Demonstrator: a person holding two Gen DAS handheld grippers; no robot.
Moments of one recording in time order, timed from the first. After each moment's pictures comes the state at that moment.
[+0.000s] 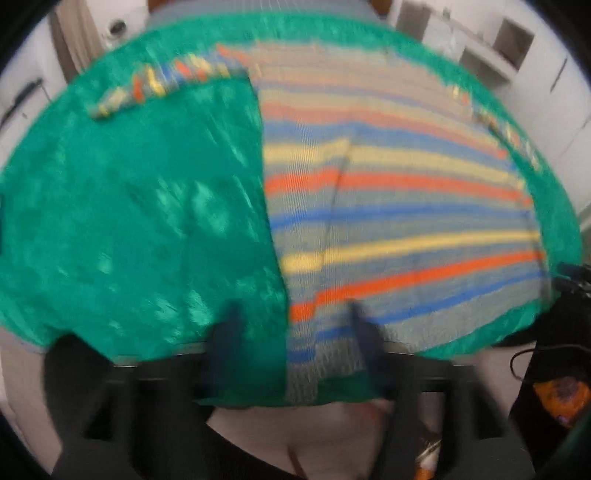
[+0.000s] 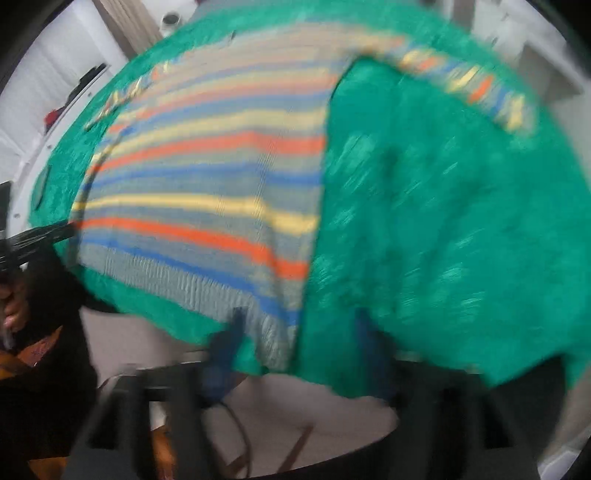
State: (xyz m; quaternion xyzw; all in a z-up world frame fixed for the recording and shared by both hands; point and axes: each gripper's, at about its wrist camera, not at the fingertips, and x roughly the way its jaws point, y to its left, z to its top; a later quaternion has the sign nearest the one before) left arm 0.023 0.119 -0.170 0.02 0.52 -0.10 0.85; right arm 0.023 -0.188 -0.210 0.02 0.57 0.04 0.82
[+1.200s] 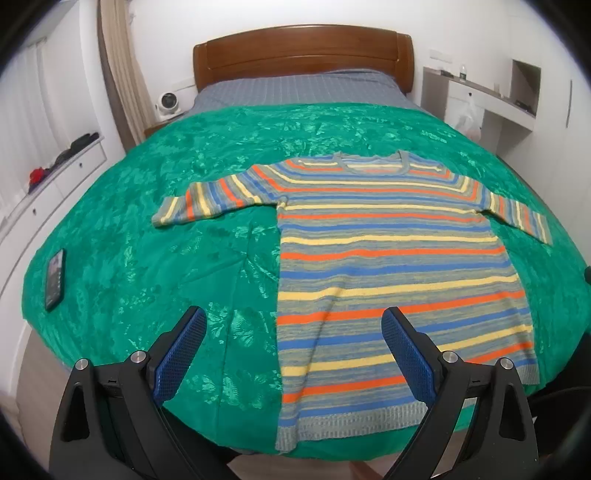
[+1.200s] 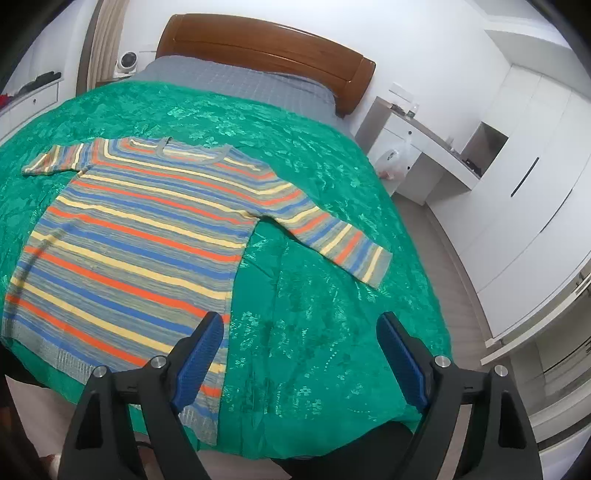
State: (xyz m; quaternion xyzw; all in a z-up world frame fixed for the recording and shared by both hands) left arm 0.016 0.085 -0.088 0.05 0.39 -0.01 0.92; right arm 0.036 -0.139 -0.095 -0.15 0.41 -0.15 0.89
